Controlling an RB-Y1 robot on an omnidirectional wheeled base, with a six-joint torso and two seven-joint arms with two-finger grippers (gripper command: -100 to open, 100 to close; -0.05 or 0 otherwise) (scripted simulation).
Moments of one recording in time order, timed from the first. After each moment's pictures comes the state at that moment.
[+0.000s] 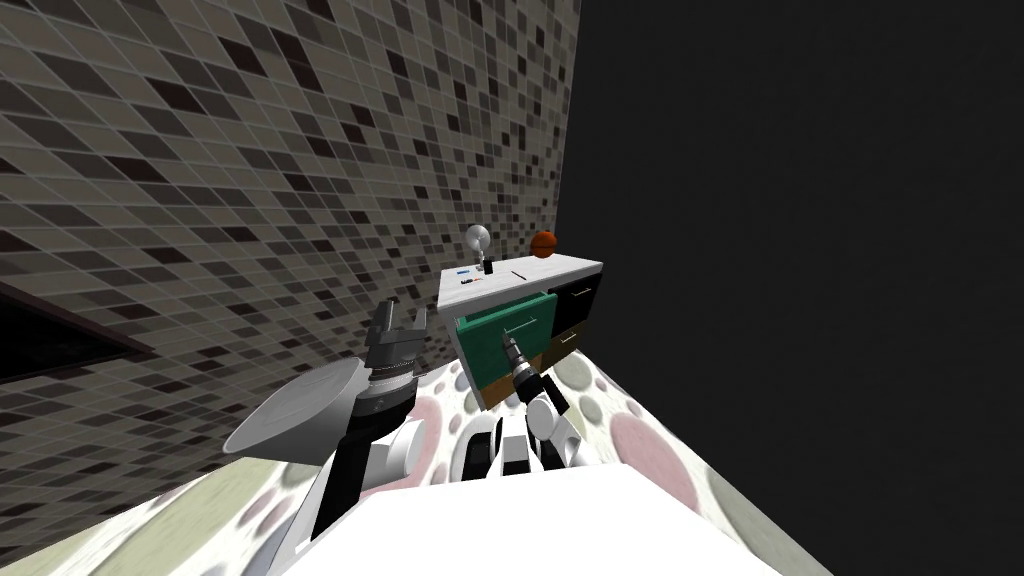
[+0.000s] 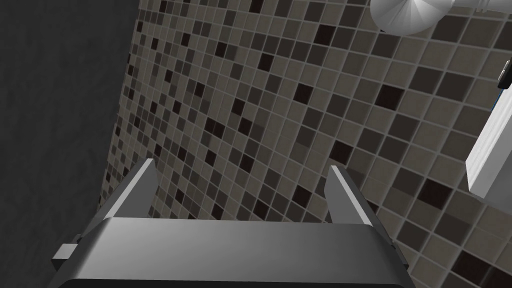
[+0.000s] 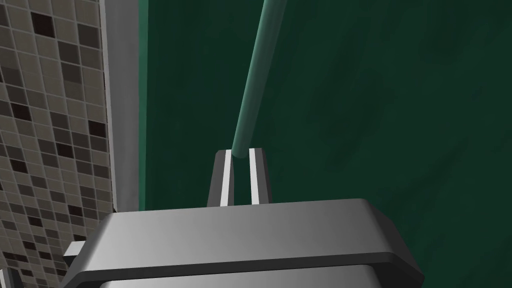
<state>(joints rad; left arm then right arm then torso) 0.47 0.01 -0.05 -2.36 -0.12 -0.44 0.16 0.07 -0.14 0.65 -1.73 -1.18 -0.25 -1.76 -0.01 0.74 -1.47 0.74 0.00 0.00</state>
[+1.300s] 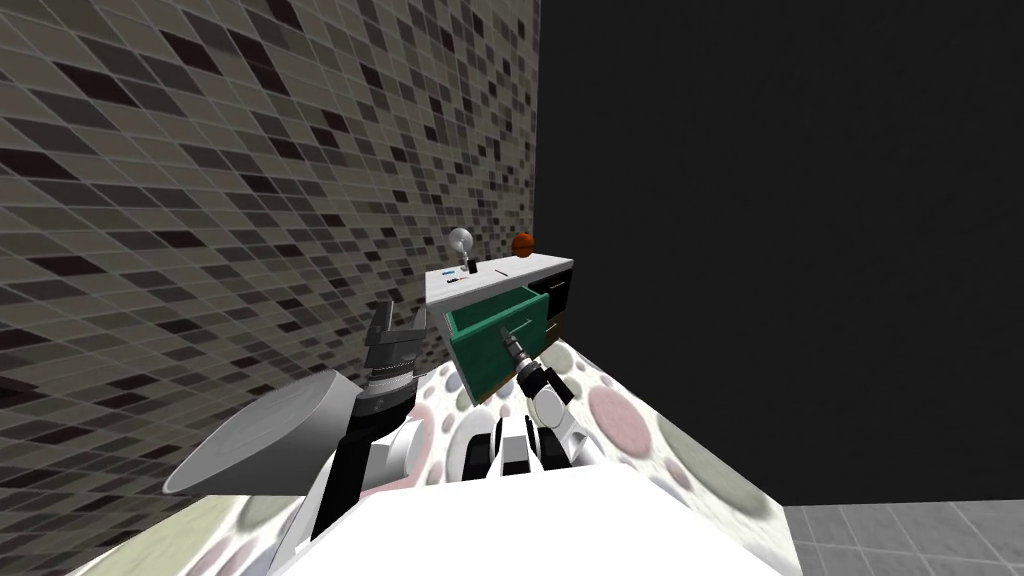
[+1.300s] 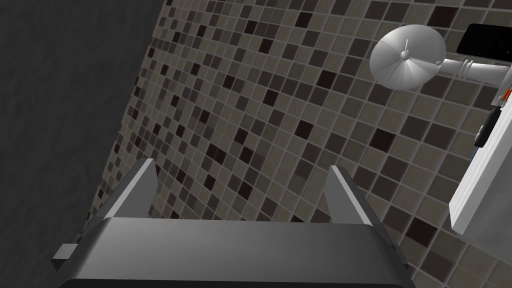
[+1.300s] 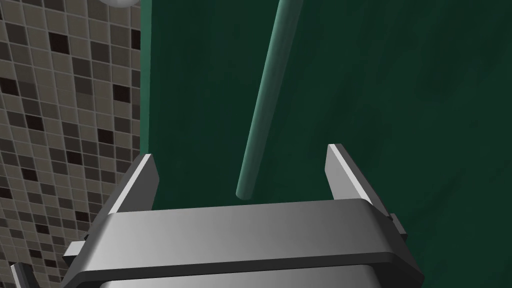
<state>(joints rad) 0.47 0.01 -0.05 -2.36 -0.12 -0.44 0.16 0.10 -0.13 0.56 -1.79 -1.25 -0.05 -1.71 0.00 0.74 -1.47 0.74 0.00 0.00</state>
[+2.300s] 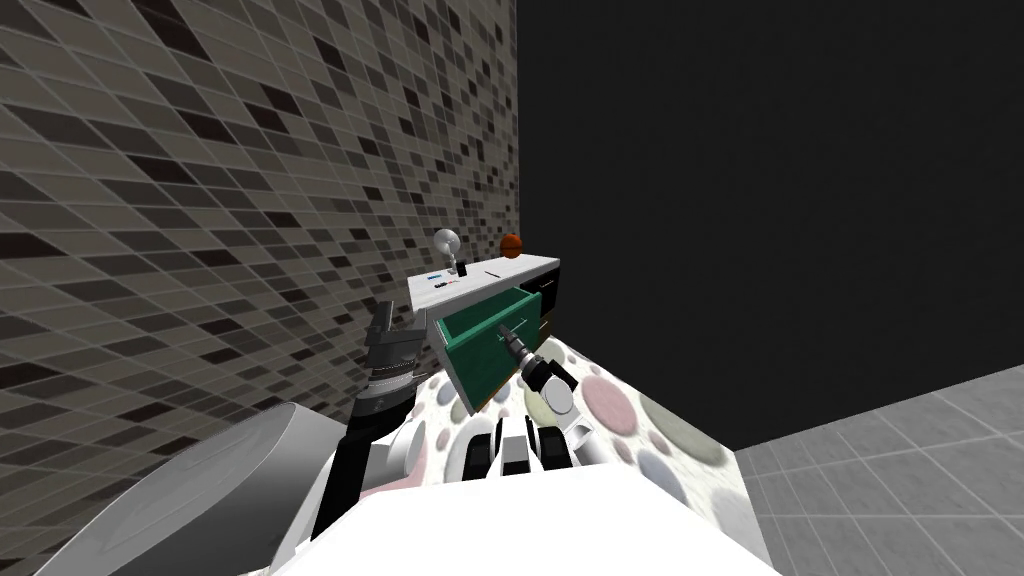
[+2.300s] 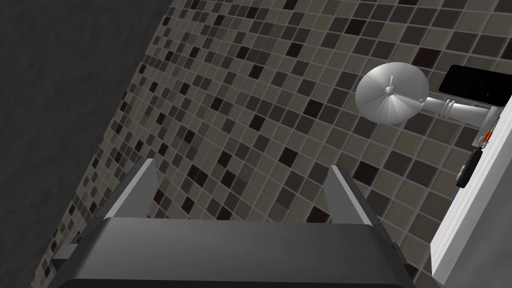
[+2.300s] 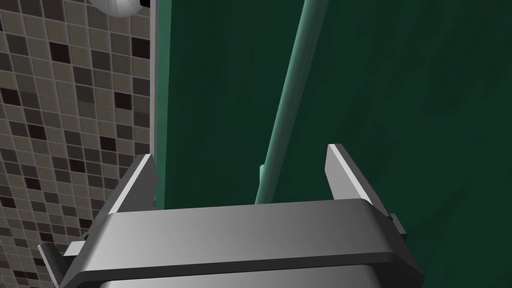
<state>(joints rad) 0.47 0.01 -0.05 -2.36 -0.12 -0.44 0.16 0.11 -0.09 0.43 -1.84 -1.33 0.21 -1.66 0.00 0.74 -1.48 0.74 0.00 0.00</state>
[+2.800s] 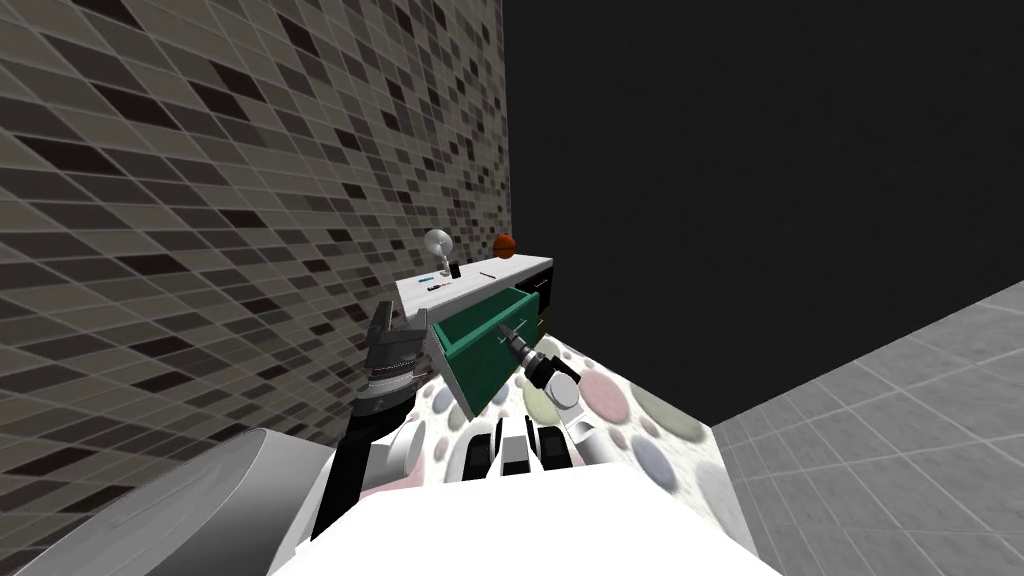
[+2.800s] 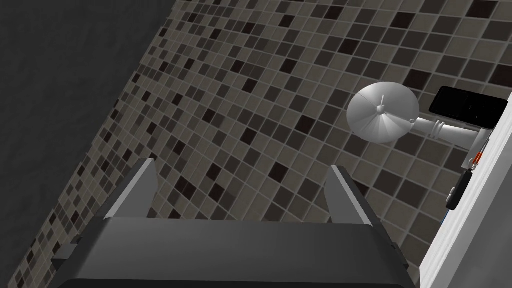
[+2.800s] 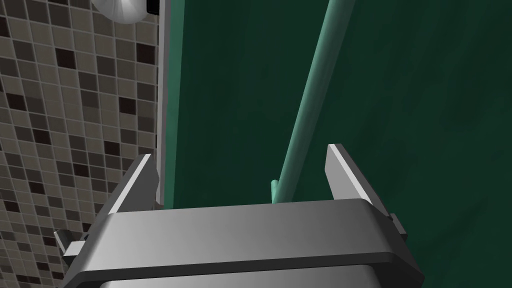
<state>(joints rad) 0.47 0.01 -0.05 -2.36 -0.12 -0.44 0.16 0.12 -0.06 0.36 -1.86 -1.37 0.35 -1.62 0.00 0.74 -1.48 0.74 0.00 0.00</state>
